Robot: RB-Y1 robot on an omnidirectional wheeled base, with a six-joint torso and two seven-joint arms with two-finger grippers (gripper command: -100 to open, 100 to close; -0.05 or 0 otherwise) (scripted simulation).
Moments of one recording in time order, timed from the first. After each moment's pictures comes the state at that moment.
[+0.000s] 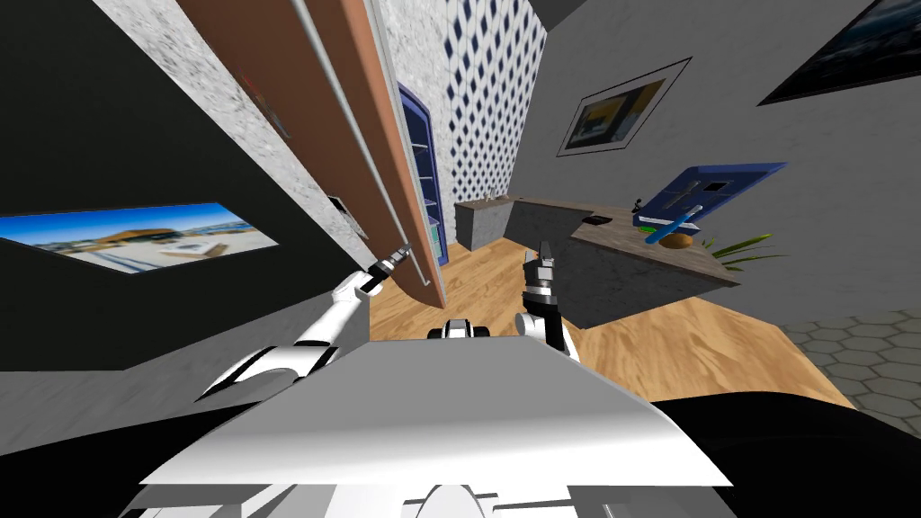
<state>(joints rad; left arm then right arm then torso) -0.25 0.65 -0.05 -1.26 -0.62 -0.59 0.59 0.46 -0.01 -0.04 -2.22 -0.03 -0.43 0.12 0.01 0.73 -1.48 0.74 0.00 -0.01</state>
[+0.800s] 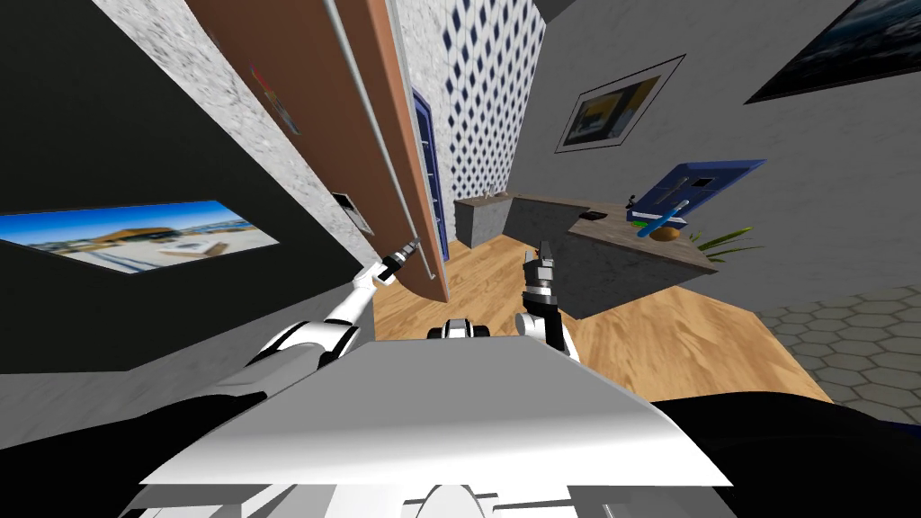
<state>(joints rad) -0.43 0.57 -0.12 -1.13 -0.68 -0.50 0.60 0.46 -0.01 -0.04 -2.22 -0.03 -0.43 0.12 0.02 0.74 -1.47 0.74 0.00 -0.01</state>
